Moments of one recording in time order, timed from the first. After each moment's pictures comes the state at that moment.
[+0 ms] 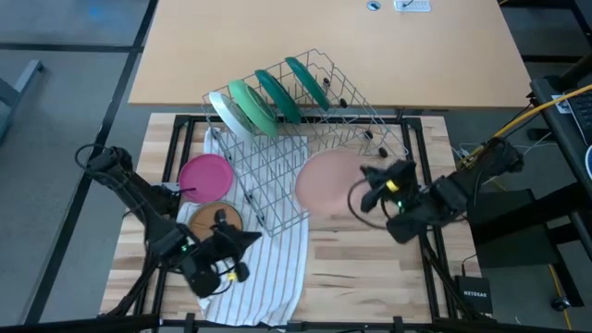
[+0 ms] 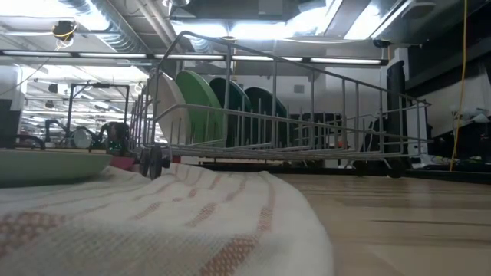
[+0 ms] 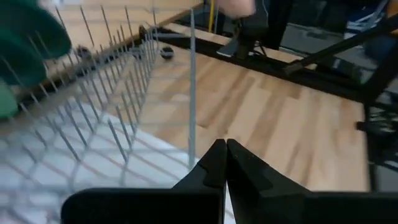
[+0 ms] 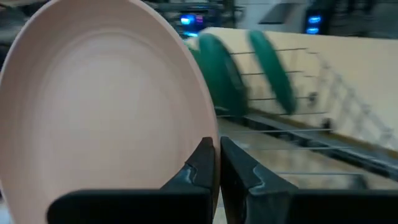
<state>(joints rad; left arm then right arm) -0.77 1.51 1.26 -0.60 -1.08 -0.87 0.58 1.26 1.37 -1.16 1.20 1.25</state>
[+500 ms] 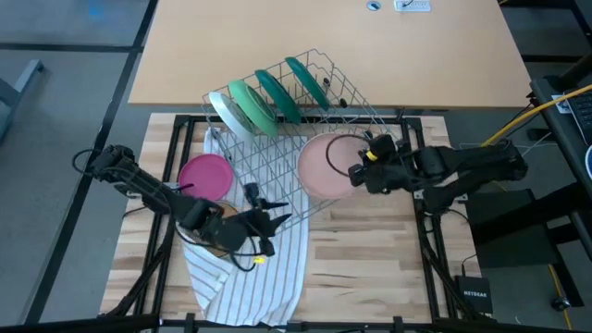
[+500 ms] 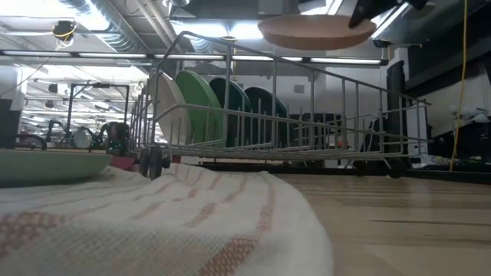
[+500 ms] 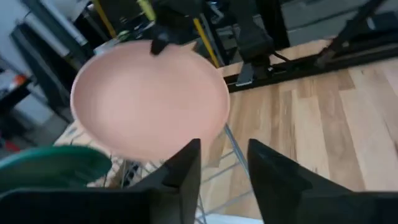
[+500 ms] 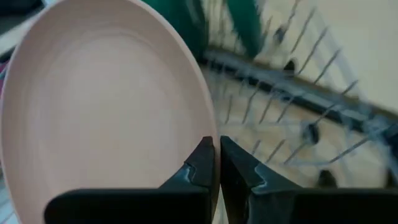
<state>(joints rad) -0.50 1.51 1.25 -0.17 -0.92 0.11 0.21 1.25 1.37 -1.19 0.80 1.03</state>
